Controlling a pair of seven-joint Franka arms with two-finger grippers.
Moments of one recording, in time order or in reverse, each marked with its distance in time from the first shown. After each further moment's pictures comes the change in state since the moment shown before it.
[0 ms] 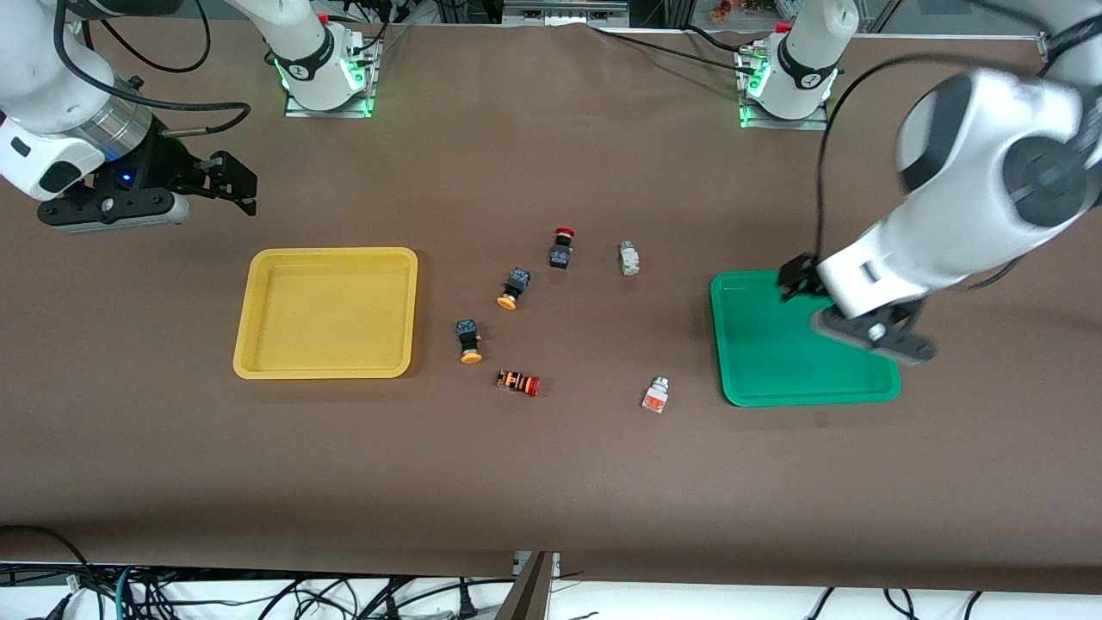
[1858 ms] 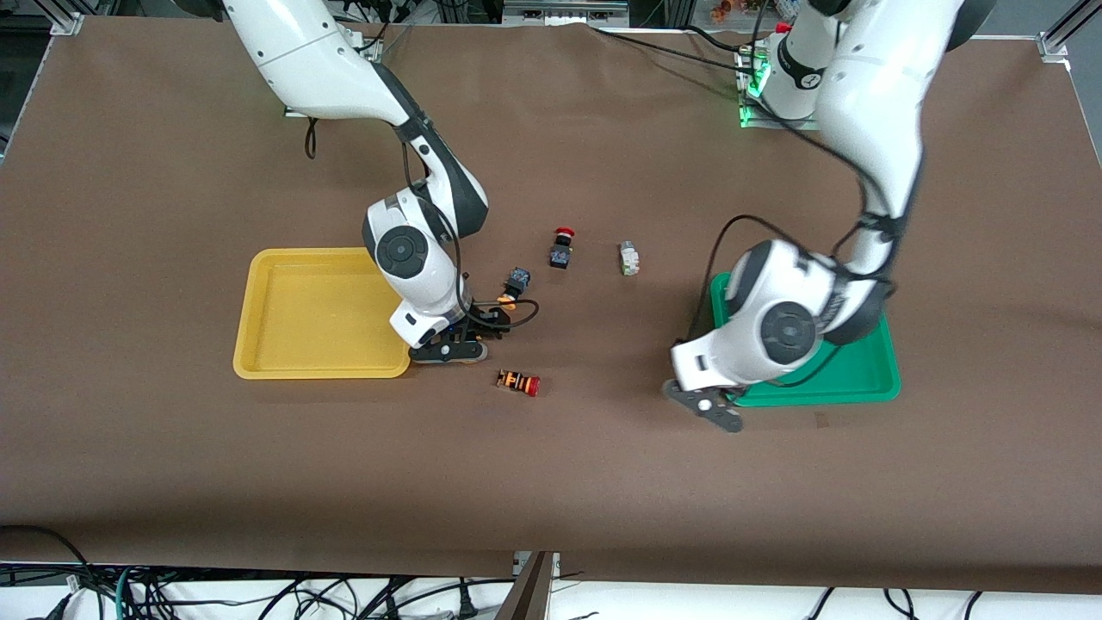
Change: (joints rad) left arm -0.023 0.307 -0.023 0.063 -0.001 0.126 0.147; right arm 0.333 0.748 0.022 0.007 0.130 0.868 0.368
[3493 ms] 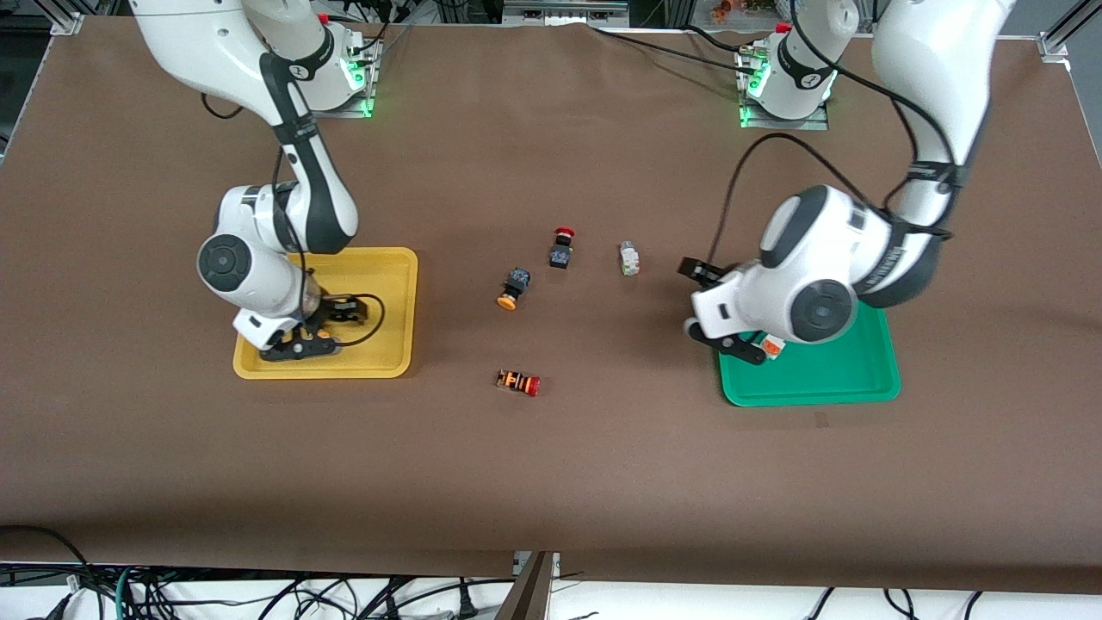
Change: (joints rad) left arm 0.151 -0.120 -0.302 -0.173 -0.006 -0.245 -0.368; right arm -0.041 -0.245 -0.261 -0.244 0.167 -0.226 -0.433
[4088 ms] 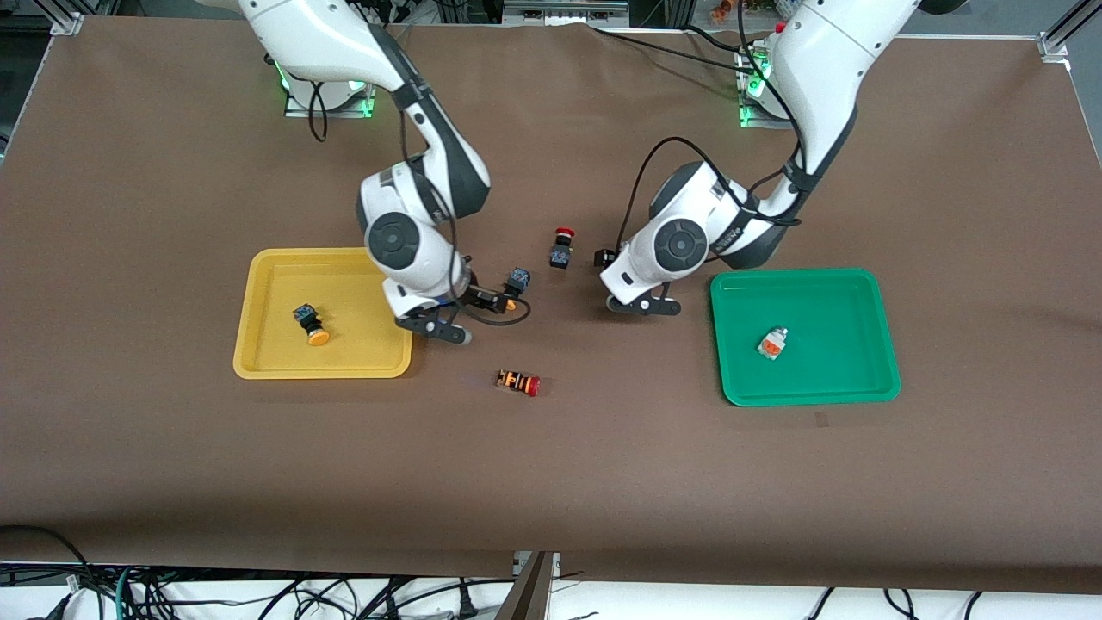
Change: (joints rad) left arm -0.182 0.028 -0.003 -0.341 0.000 0.562 -0.408; right arm 0.190 0.143 0.152 0.206 0.020 0.015 0.722
